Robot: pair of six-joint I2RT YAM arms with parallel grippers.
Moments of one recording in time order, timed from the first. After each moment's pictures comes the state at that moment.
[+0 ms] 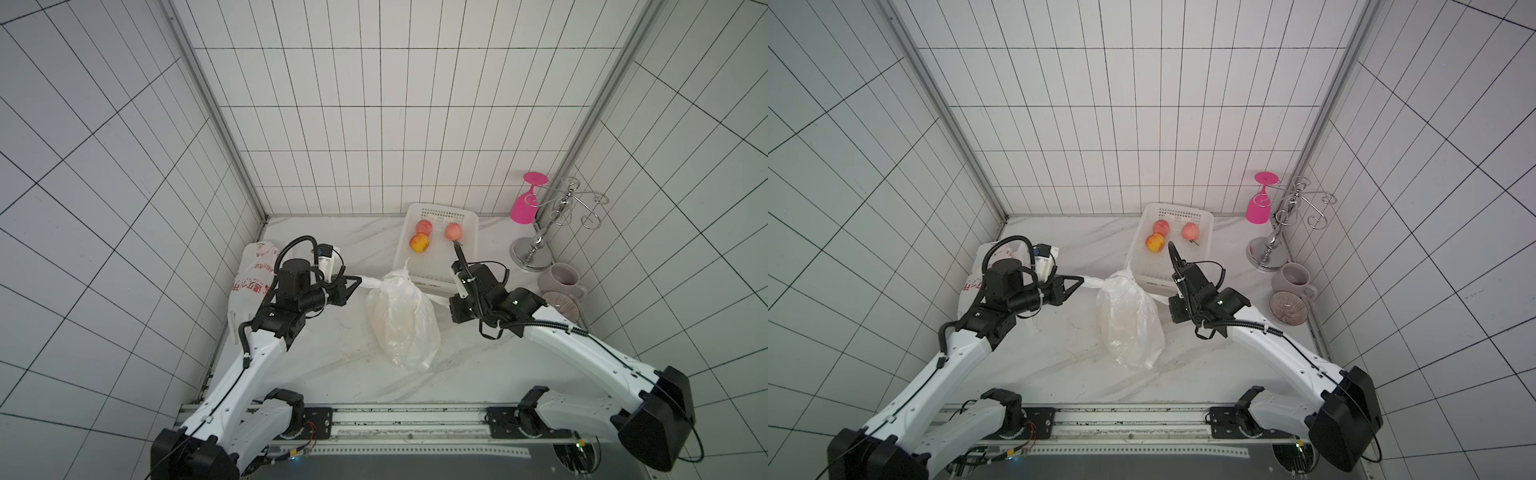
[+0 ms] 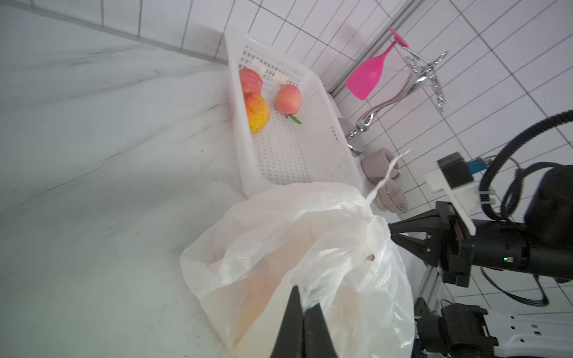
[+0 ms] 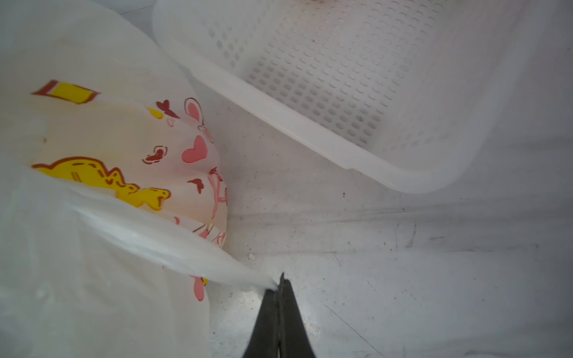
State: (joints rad) left arm -0.20 0.96 0.71 -0.24 0.57 -0.43; right arm 0.63 1.19 0.96 -0.74 0.15 0.35
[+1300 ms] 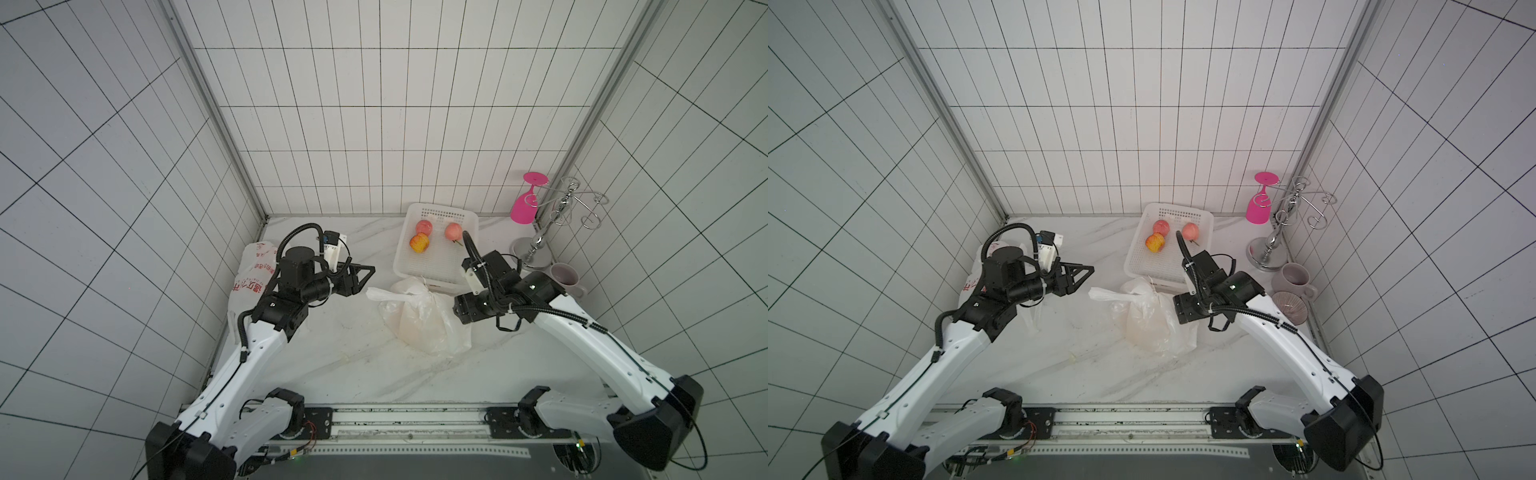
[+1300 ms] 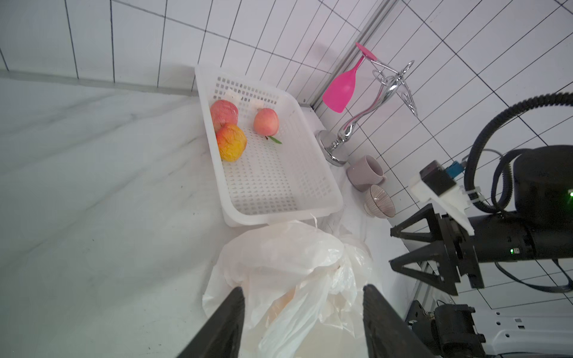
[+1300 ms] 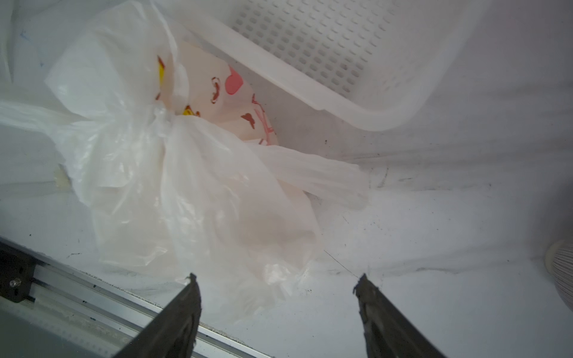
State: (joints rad) left arm -0.29 1.03 0.94 -0.26 0.57 -0.40; right arm 0.64 1.26 1.19 -1.06 0.03 0.24
